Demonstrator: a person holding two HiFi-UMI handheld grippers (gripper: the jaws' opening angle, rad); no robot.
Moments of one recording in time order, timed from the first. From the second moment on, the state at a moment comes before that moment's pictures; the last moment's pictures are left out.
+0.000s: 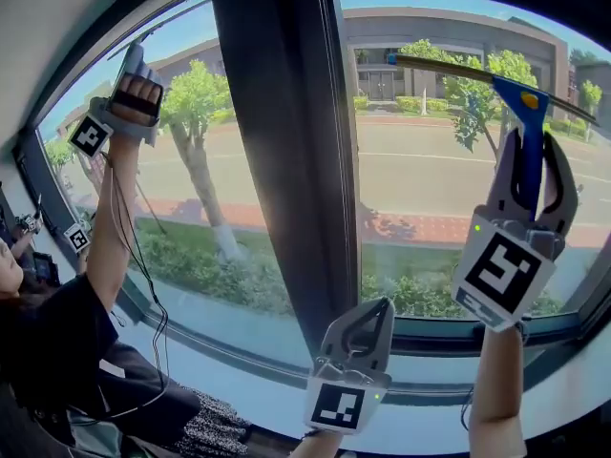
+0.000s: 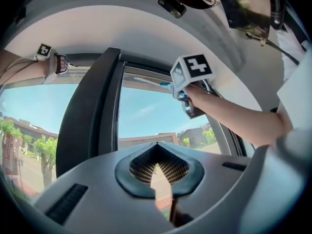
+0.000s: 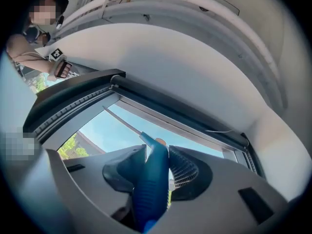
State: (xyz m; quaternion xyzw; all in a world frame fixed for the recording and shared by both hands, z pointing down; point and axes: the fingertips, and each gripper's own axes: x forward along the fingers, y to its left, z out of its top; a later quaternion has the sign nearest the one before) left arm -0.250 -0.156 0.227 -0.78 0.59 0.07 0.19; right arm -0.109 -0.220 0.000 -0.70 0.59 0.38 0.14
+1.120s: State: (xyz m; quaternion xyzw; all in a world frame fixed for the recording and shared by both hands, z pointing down) left arm -0.253 -0.172 0.237 -0.80 0.56 0.08 0.18; right arm -0.164 -0.260 -0.055 -0.71 0.56 0.42 0.09
